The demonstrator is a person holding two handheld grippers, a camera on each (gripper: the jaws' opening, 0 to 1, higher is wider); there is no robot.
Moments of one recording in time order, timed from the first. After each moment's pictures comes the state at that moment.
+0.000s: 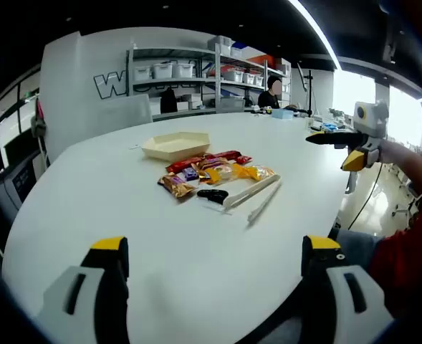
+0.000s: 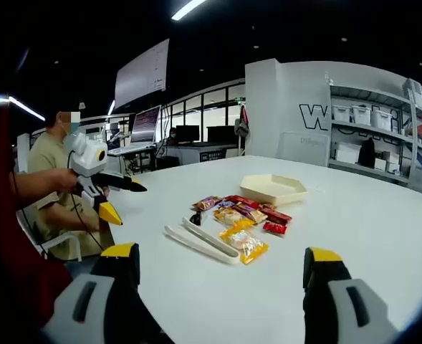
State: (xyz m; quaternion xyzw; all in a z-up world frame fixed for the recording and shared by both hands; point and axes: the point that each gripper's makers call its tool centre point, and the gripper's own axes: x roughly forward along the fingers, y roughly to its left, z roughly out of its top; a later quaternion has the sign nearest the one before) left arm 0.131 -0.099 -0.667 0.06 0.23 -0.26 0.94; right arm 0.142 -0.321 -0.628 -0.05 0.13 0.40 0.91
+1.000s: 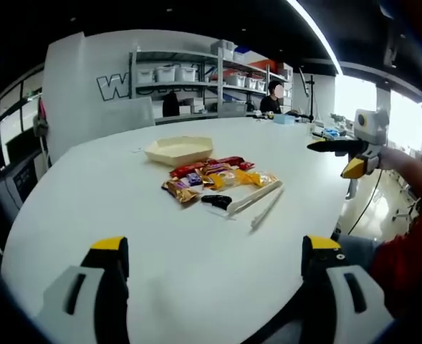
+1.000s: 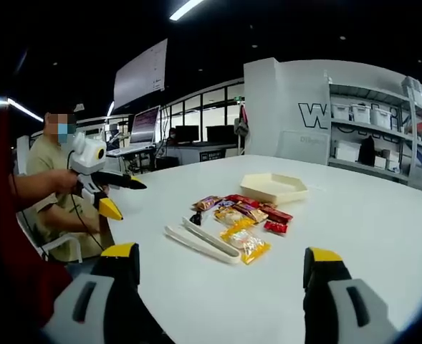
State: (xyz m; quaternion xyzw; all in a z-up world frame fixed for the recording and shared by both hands) left arm 0.134 -0.093 -0.659 0.05 0.21 -0.26 0.94; right arm 0.141 -0.320 -0.630 -0.05 0.13 0.40 0.91
